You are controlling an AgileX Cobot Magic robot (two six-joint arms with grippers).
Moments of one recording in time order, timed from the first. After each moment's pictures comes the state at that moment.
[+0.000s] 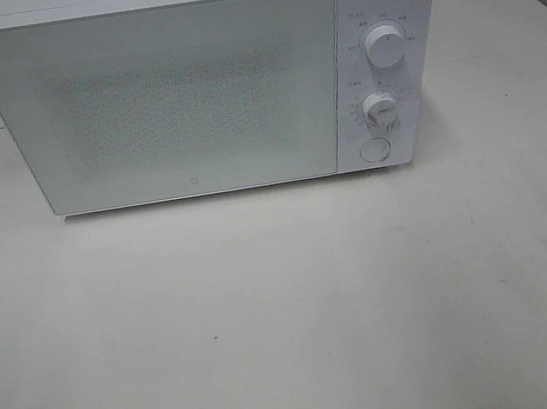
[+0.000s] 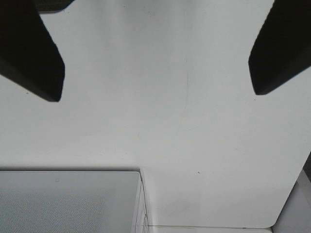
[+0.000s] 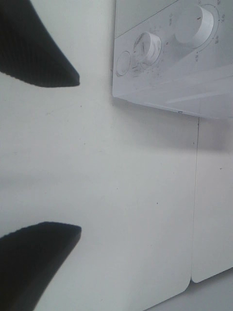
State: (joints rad) left arm -0.01 0.00 -0.50 -0.08 1.05 0.00; right arm 0.04 0.88 -0.56 -0.12 0.25 0.06
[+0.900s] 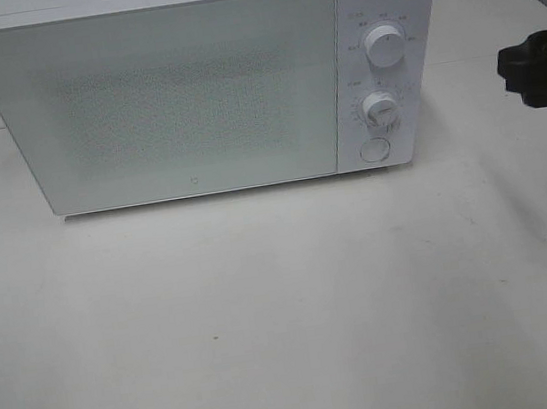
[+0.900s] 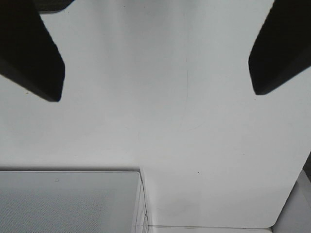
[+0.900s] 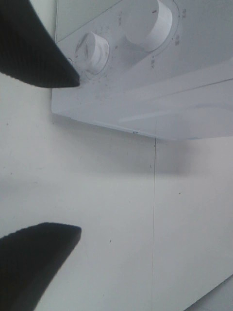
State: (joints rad) left arm -0.01 0.00 -0.50 -0.08 1.05 0.00; right arm 0.06 1.28 -0.45 -0.08 -0.45 0.06
